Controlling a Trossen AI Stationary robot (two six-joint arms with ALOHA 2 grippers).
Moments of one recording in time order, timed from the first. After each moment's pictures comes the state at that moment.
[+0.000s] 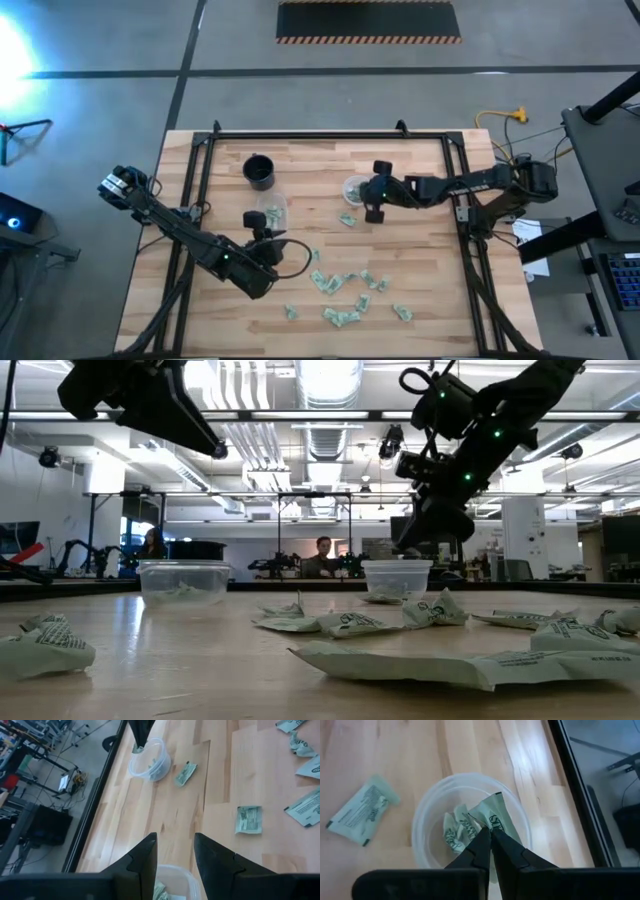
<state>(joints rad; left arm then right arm) -0.57 1.44 1.01 -0.64 -0.92 -0.33 -0.16 1.48 0.70 -0.04 0.35 -0.25</state>
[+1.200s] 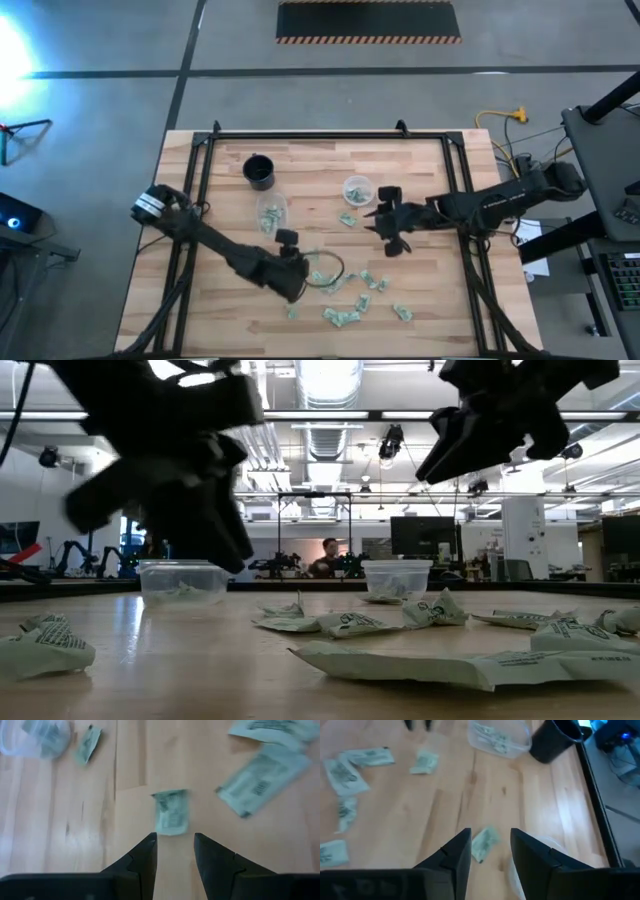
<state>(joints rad) -0.46 1.77 1.08 -0.42 -0.56 -0.23 0.19 1.21 0.70 -0.18 0.31 -0.21</state>
